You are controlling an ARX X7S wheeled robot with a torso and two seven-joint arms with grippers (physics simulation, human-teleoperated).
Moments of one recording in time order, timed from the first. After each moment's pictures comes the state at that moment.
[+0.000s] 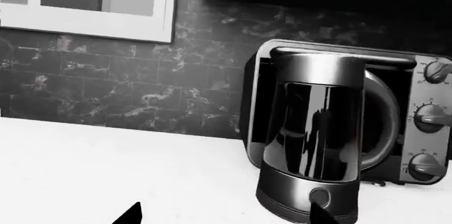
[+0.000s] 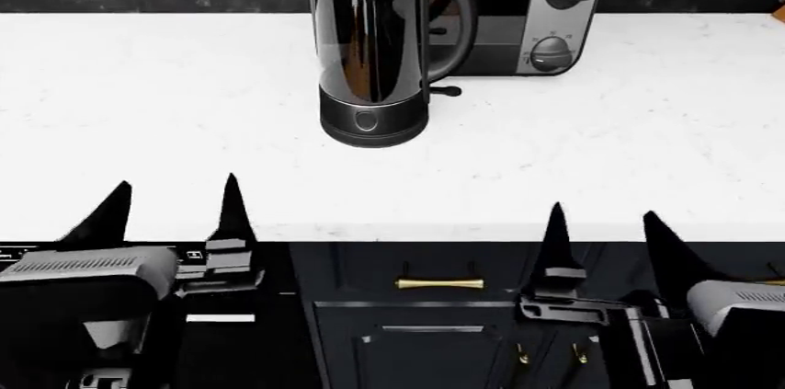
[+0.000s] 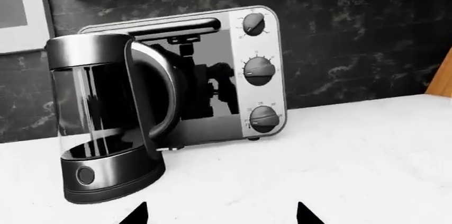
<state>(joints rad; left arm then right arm) -0.05 -0.37 0.04 0.87 -0.51 -0.52 -0.43 -0.05 0.38 -0.01 -0.91 0.55 0.52 0.45</state>
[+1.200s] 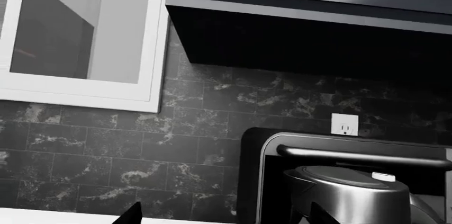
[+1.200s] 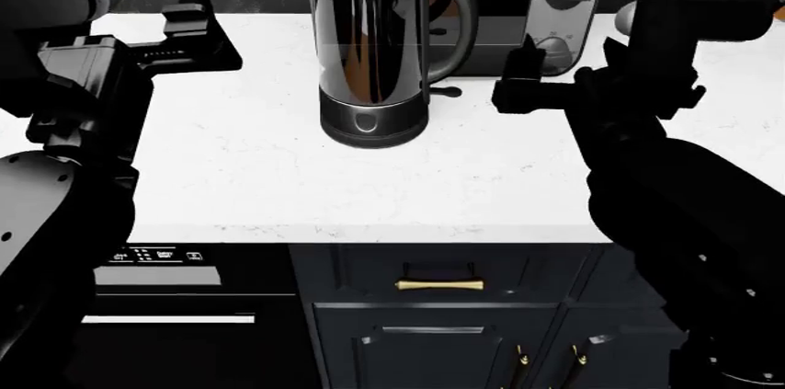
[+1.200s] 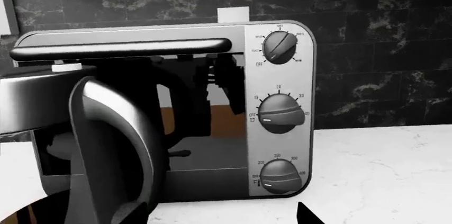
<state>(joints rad) -0.80 -0.41 0.04 0.43 -0.67 -0.69 -0.35 0.90 0.37 -0.18 -0.26 0.73 0.90 0.49</state>
